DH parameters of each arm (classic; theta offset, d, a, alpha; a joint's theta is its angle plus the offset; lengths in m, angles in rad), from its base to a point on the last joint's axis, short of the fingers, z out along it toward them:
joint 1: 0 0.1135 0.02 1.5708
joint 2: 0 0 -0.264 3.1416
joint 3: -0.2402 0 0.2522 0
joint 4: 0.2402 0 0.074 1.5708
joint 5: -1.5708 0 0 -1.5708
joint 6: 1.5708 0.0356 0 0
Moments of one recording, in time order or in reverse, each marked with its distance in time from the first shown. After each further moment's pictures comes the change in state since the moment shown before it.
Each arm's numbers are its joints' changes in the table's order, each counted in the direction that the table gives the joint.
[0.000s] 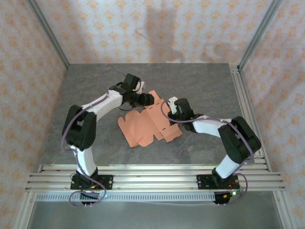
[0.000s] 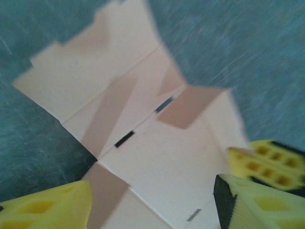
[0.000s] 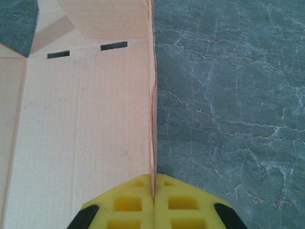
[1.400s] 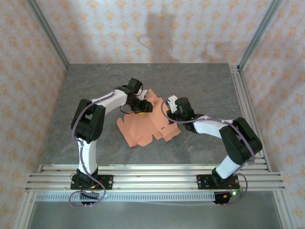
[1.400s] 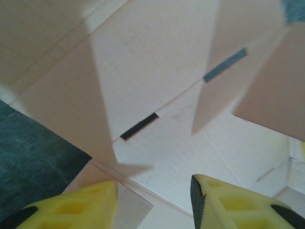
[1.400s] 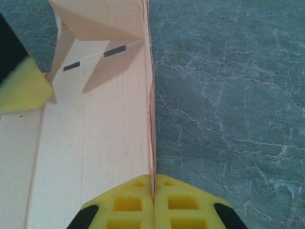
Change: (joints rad) left arm 0.011 -0.217 -0.051 0.105 -0.113 0.106; right arm -0.002 0.017 0.012 -0.050 0.047 0.000
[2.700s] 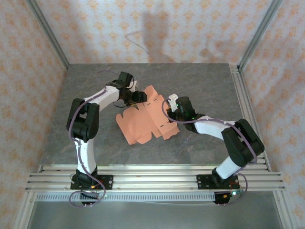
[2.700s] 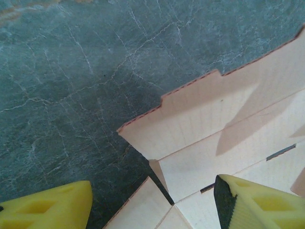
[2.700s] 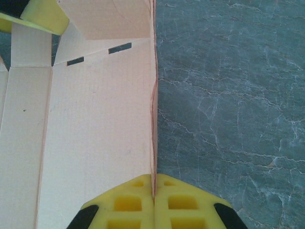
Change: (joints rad) left arm 0.106 0.032 -0.029 -0.065 0.053 -0.075; right arm 0.001 0.032 0.000 -0.014 0.000 0.000
